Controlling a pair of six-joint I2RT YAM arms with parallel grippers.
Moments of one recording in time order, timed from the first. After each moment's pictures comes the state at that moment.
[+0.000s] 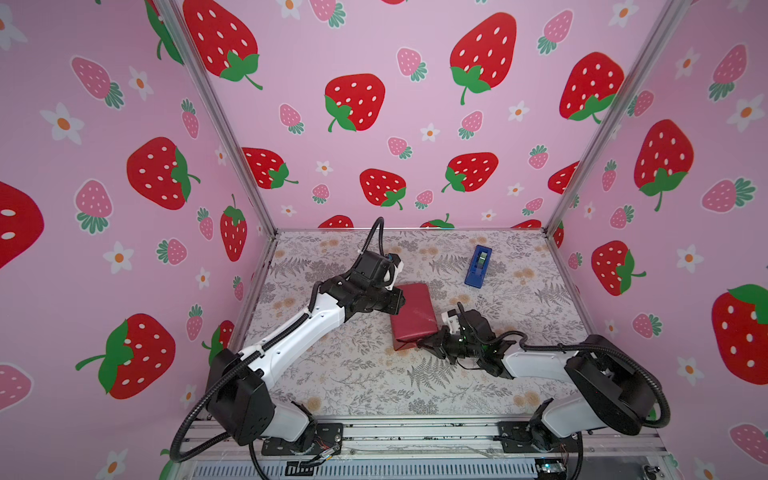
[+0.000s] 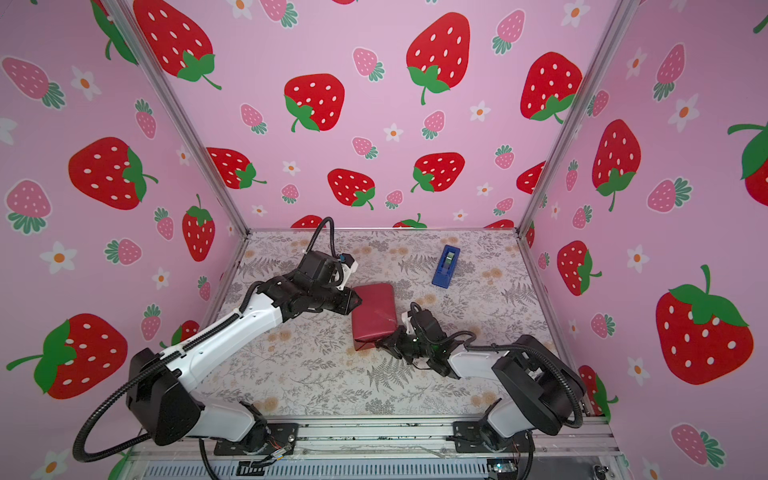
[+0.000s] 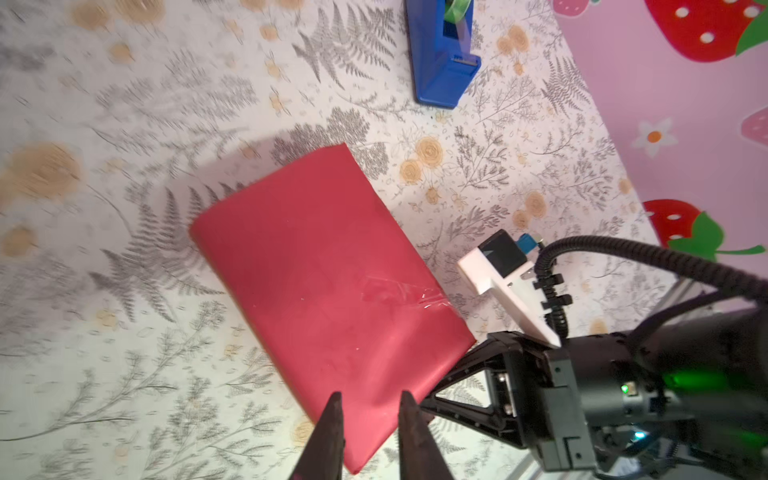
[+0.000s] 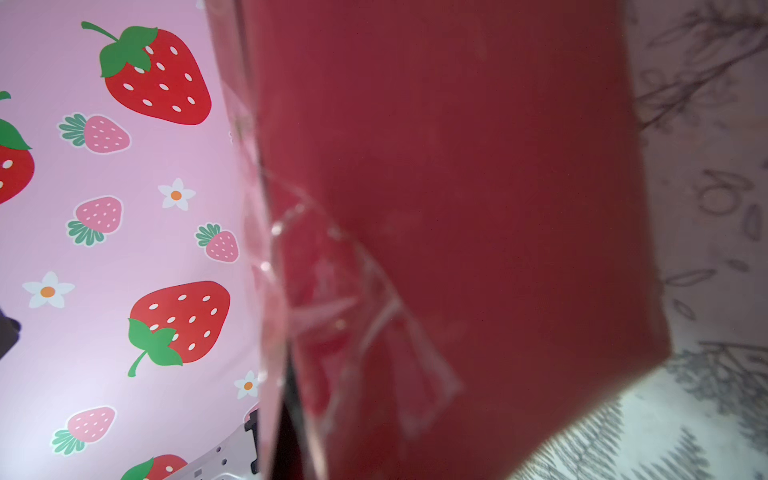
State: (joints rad) left arm -0.60 1.41 1.23 -0.68 0.16 -0.23; right arm 0.83 1.47 0.46 0.47 -0.47 1.34
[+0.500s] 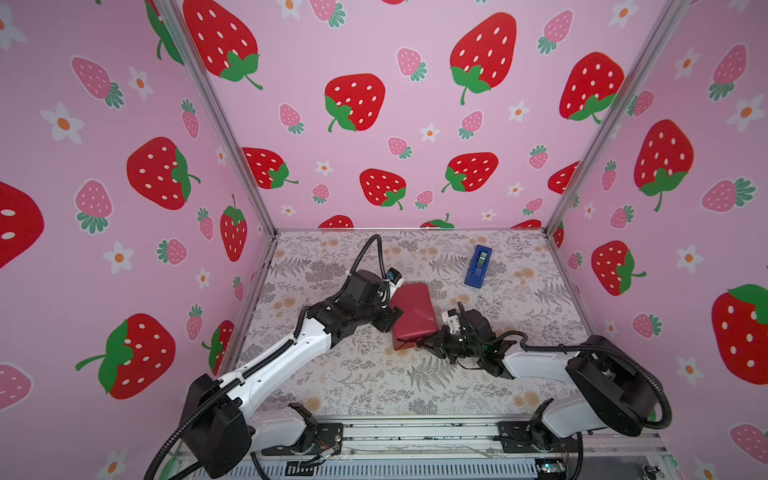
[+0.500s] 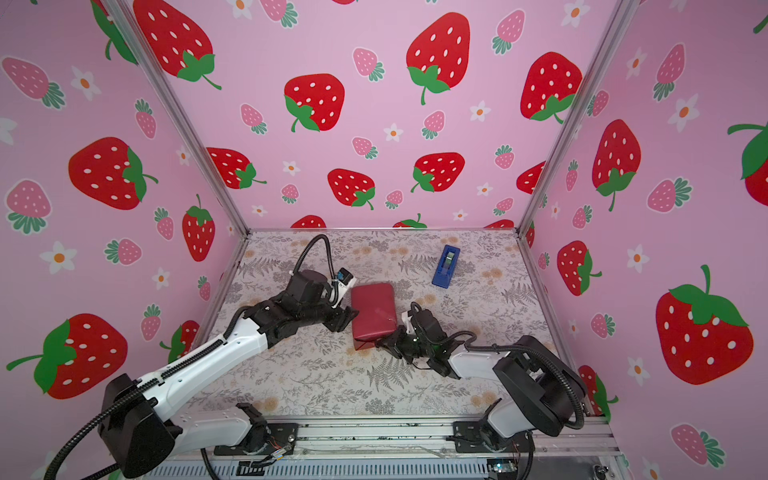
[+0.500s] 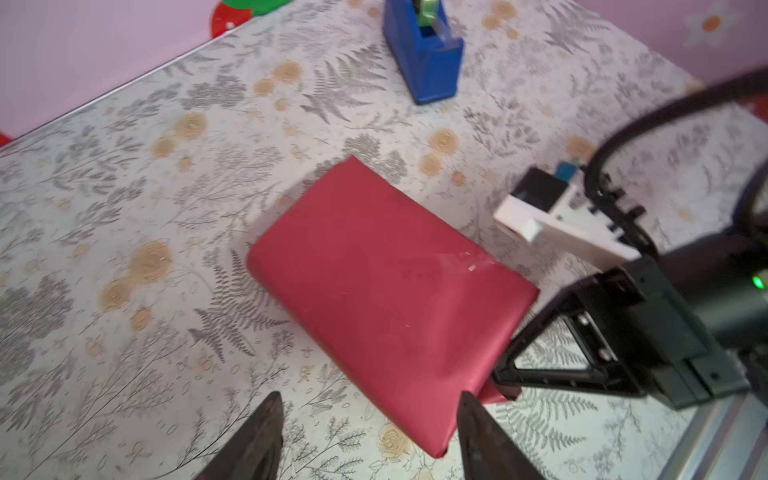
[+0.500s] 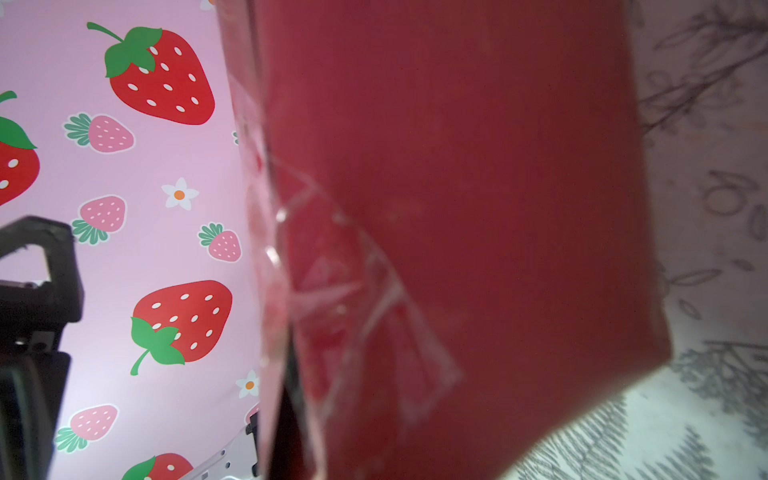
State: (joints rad) left arm -0.68 1.24 0.92 -0.42 0.08 0.14; right arm 0.83 1.47 0.46 0.47 -0.47 1.34
